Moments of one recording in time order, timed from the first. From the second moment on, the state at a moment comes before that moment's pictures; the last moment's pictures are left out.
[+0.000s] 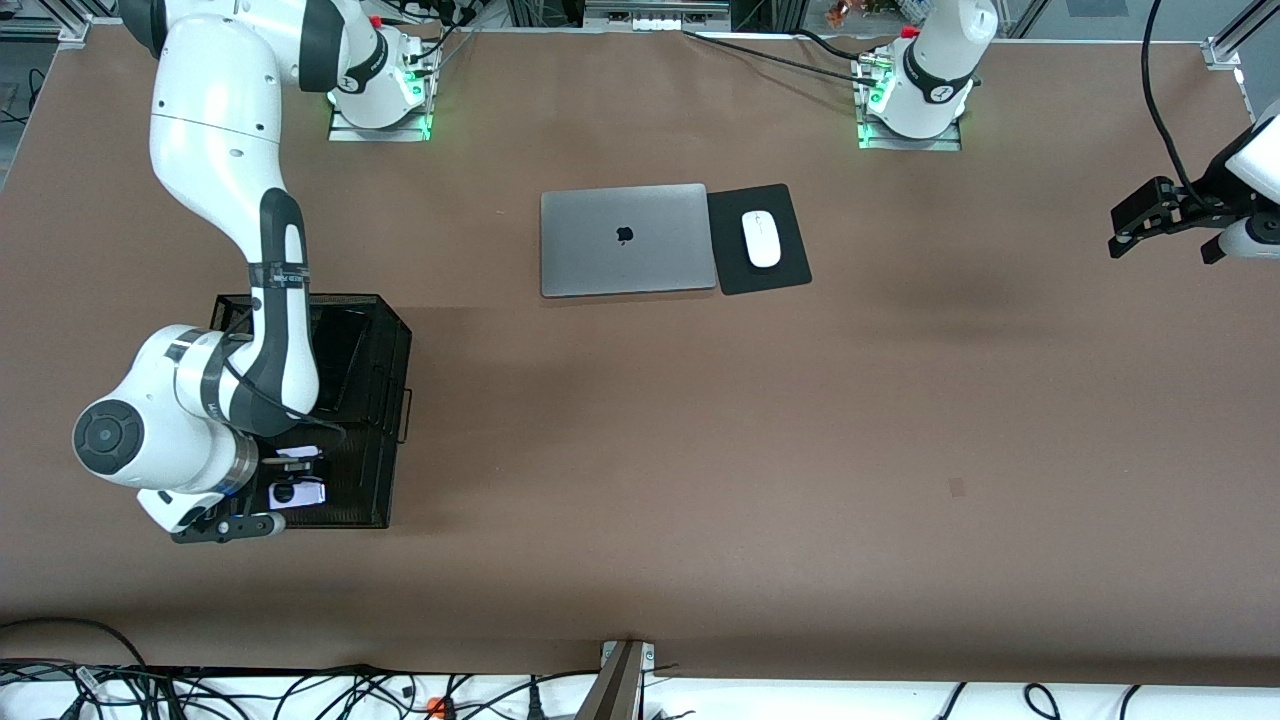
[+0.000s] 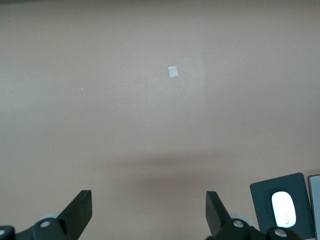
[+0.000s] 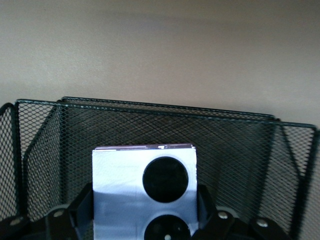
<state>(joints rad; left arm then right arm) -0.07 -0.08 0.10 -1.73 0.04 1.70 0.09 0.42 0.95 -0.60 -1.23 0.53 2.03 -0.29</state>
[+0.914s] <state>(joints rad) -0.07 -0.08 0.10 -1.73 0.04 1.69 0.09 0.47 0.74 -0.68 -1.20 0.48 1.72 -0.29</state>
